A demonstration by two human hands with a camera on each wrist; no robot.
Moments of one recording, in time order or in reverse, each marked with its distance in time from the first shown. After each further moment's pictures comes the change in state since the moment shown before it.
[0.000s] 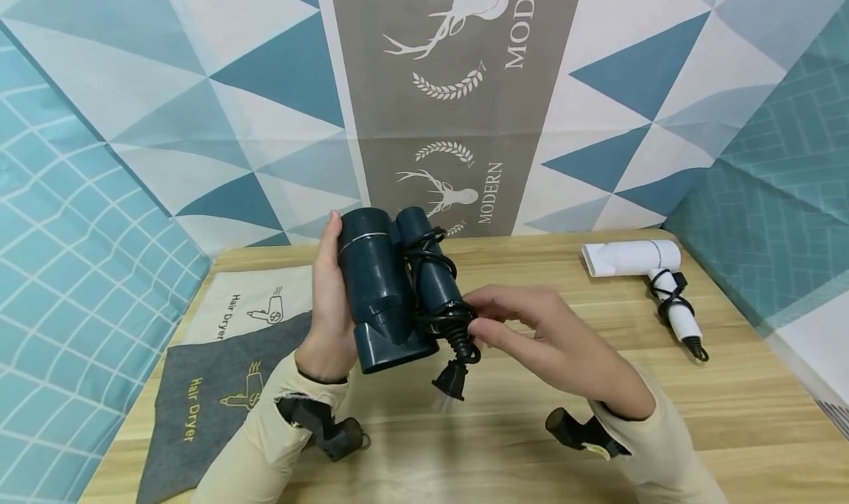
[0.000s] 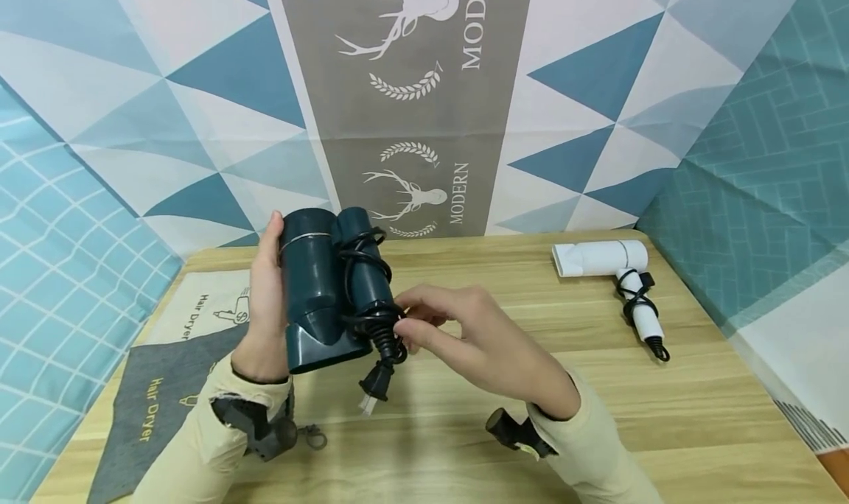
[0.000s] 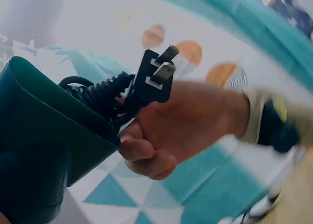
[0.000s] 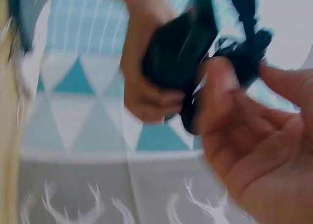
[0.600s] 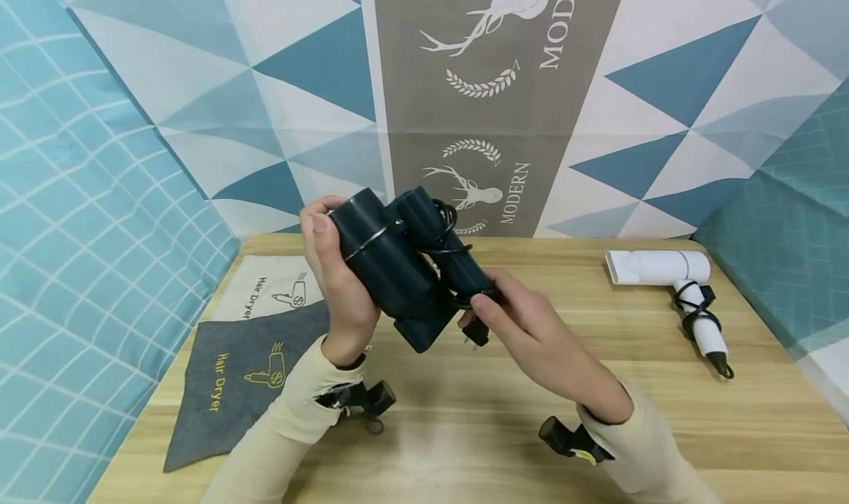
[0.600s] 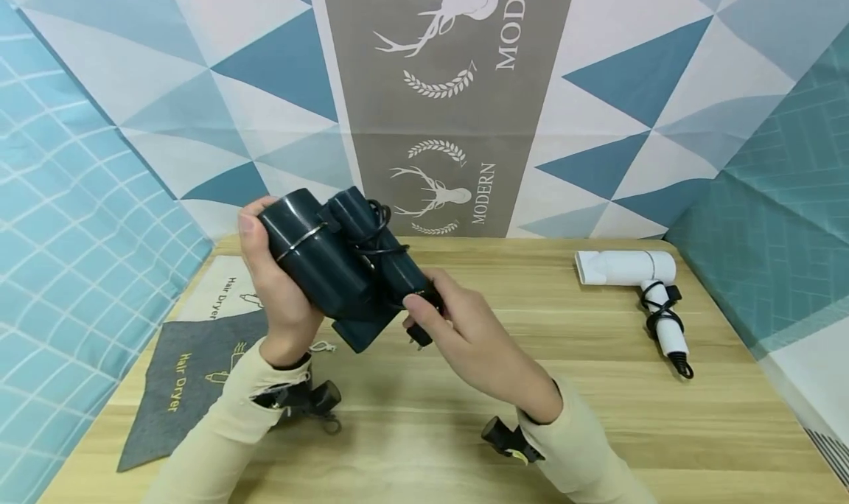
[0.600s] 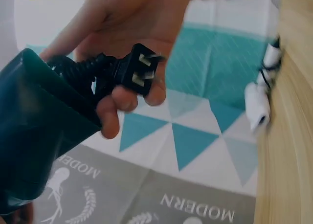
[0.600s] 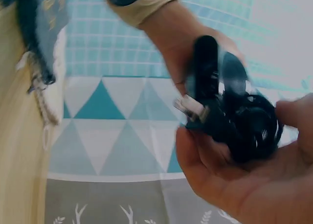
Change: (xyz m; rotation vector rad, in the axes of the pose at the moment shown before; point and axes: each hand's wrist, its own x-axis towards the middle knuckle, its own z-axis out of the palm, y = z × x) left_hand 0.008 -0.002 -0.008 0.453 -0.014 0.944; right_hand 0.011 0.013 0.022 0.084 0.066 0.172
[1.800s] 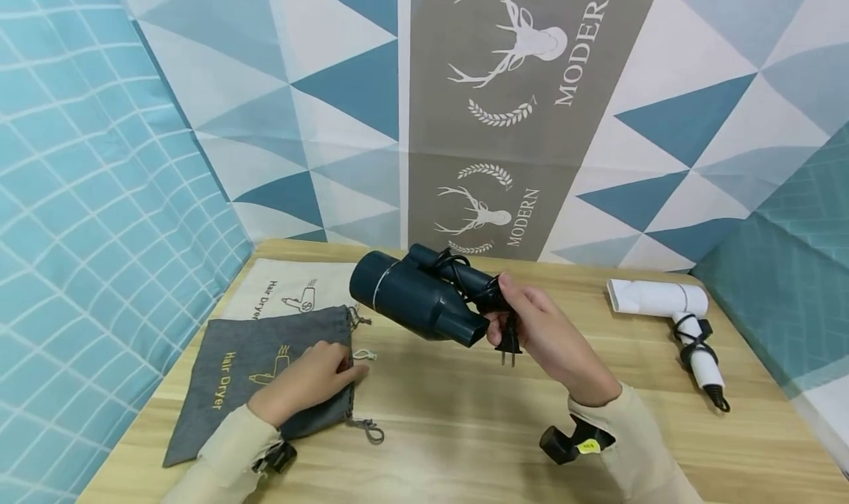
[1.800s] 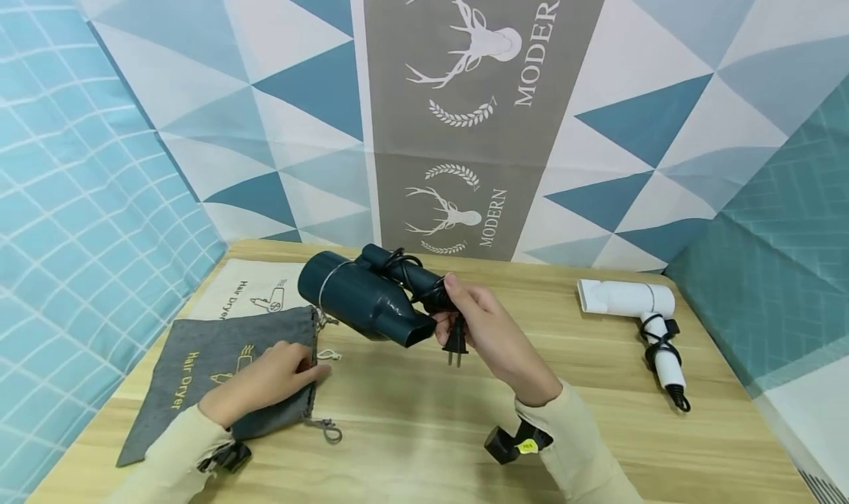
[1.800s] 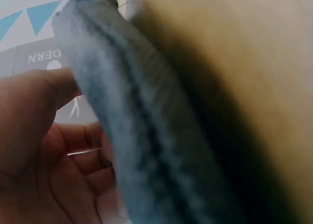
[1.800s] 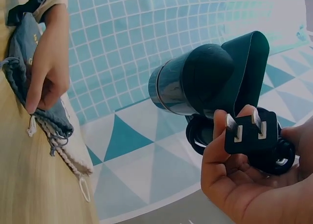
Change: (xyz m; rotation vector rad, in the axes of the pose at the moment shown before) left_hand -0.074 -0.031 -0.167 1.160 -1.035 -0.609; right_hand 0.018 0.029 -0.009 0.480 -0.013 0.277
